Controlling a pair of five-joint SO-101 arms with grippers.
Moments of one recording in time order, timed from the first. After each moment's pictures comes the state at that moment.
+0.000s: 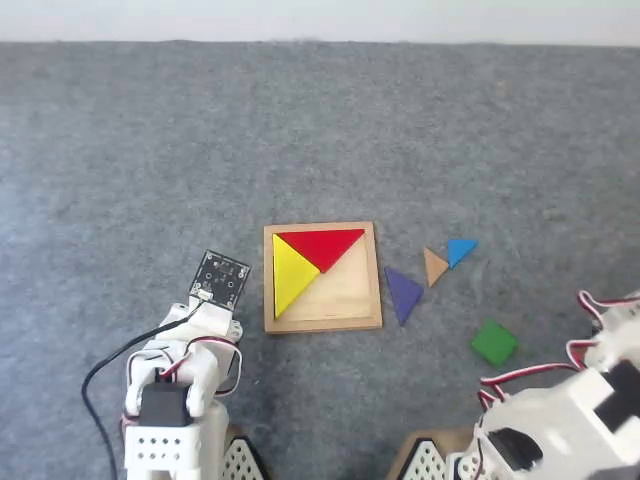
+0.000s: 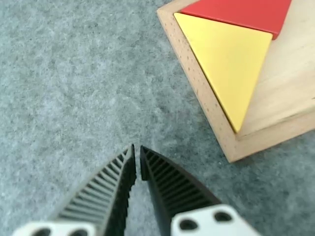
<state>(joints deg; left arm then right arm) -5.3 -103.1 96.7 72.6 -13.2 49.8 6.9 28.8 56.4 0.6</state>
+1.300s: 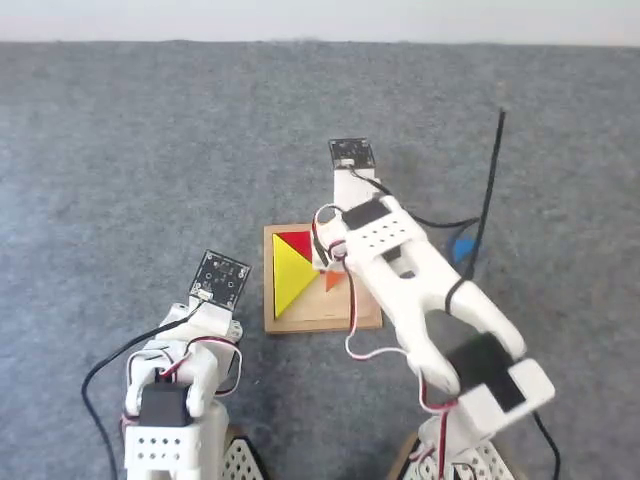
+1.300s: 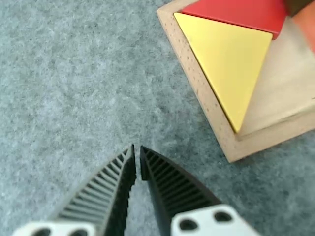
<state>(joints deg) -5.3 -103.1 96.7 72.6 -13.2 -33.2 5.4 21.7 56.7 -24.7</state>
